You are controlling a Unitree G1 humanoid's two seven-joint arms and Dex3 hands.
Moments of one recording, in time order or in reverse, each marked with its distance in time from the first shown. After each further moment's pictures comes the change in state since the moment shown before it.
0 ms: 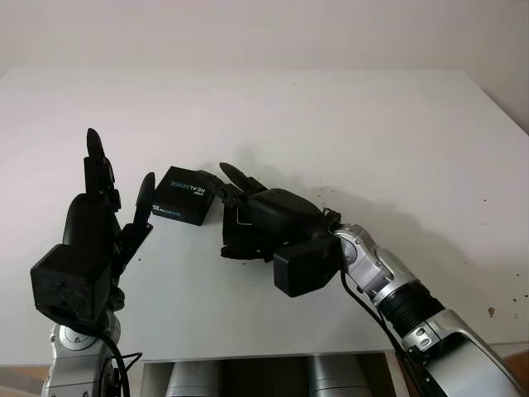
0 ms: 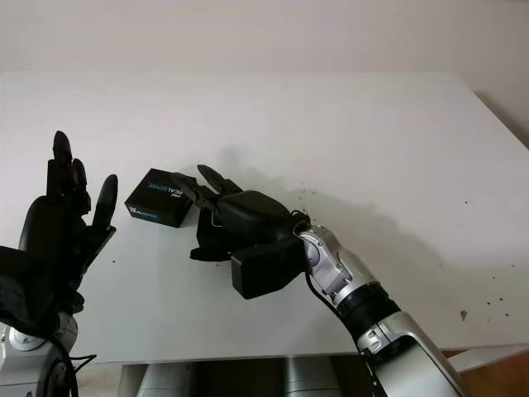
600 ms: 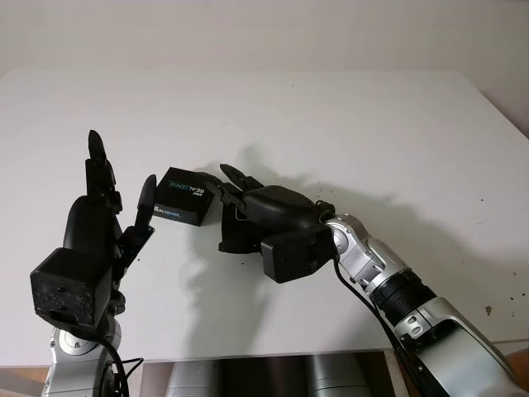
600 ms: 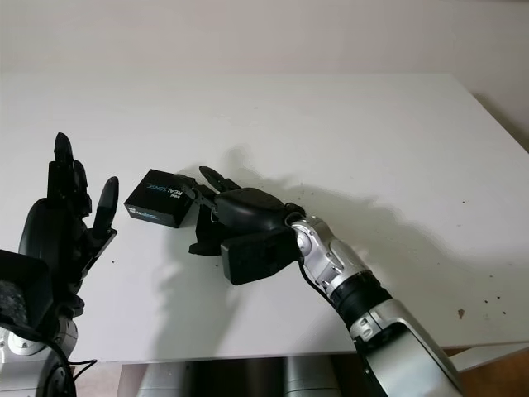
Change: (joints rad) left arm 0.011 -0.007 -0.017 -0.011 0.008 0.002 0.001; right arm -0.094 0.033 0.034 0.115 -0.023 0.084 0.056
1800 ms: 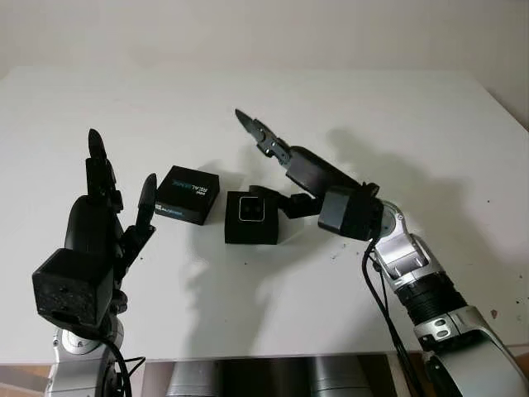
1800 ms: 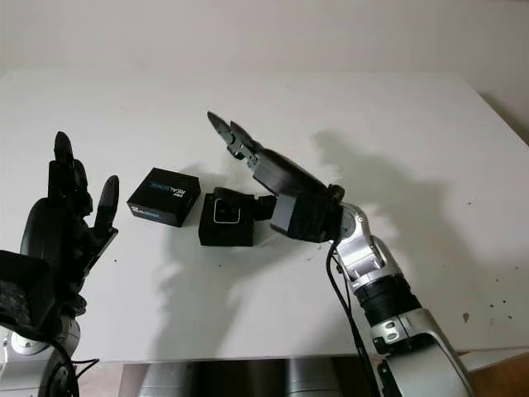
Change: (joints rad) left arm -0.006 -0.002 -0.002 0.015 -0.006 -0.019 0.015; right arm 0.105 -0.070 -0.305 -0.280 0.405 0.046 0.036
